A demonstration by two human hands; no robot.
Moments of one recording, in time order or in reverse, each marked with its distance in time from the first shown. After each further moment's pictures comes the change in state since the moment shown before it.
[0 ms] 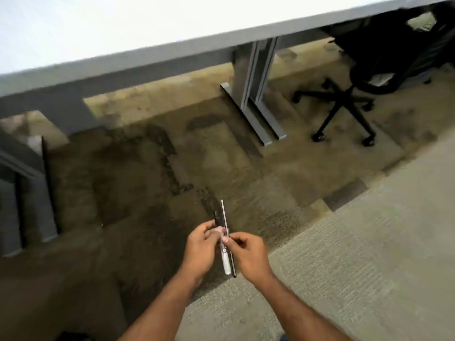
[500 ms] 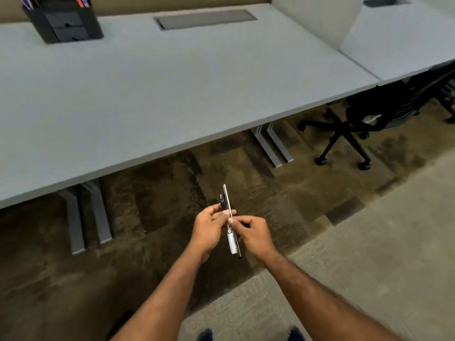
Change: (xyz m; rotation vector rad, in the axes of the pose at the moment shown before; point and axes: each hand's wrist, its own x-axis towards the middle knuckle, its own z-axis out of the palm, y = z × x) left_hand -0.137 0.200 -0.103 -0.059 -0.061 0.083; right_hand -0.089 -0.218 0.078 0.003 -0.027 -0.098
